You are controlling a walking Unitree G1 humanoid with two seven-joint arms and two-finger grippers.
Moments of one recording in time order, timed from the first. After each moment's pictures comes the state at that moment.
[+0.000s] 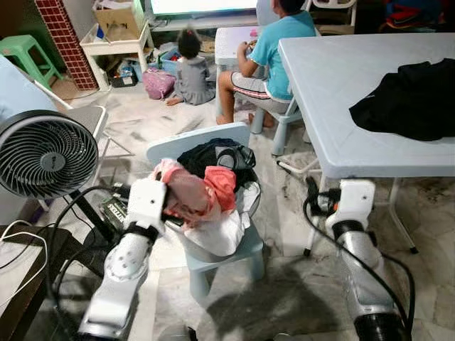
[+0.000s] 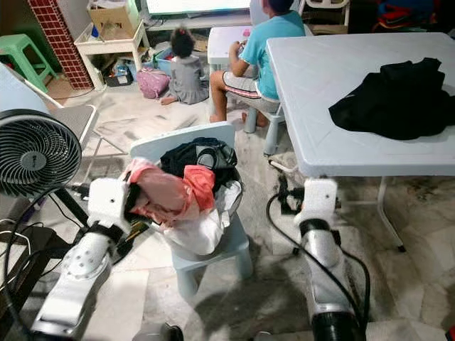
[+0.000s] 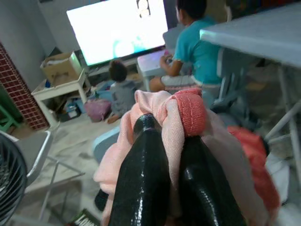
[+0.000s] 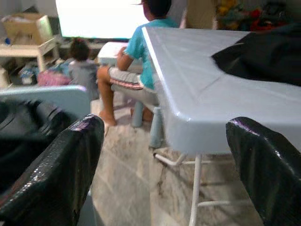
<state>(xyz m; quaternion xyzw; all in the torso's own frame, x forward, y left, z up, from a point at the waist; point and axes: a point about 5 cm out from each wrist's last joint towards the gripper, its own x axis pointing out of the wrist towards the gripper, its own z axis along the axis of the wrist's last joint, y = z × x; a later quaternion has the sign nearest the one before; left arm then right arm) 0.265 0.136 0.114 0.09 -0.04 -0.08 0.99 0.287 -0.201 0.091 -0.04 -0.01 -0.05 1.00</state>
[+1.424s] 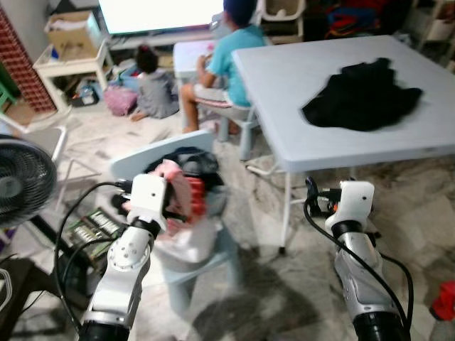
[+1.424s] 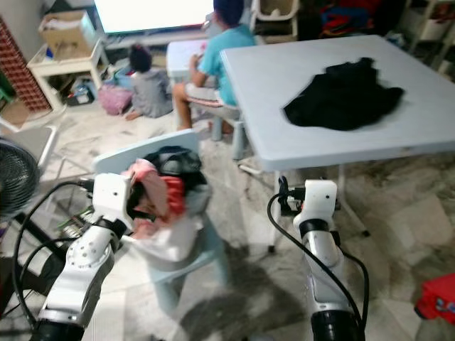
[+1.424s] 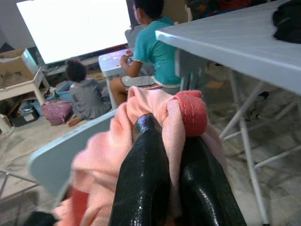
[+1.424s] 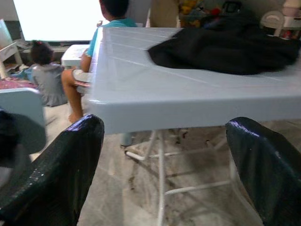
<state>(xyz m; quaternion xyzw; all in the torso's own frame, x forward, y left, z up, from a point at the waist) 0.273 0.137 0.100 0.06 0.01 -0.10 0.99 0.285 -0.201 0.083 -0.04 0.00 -0.04 1.00</state>
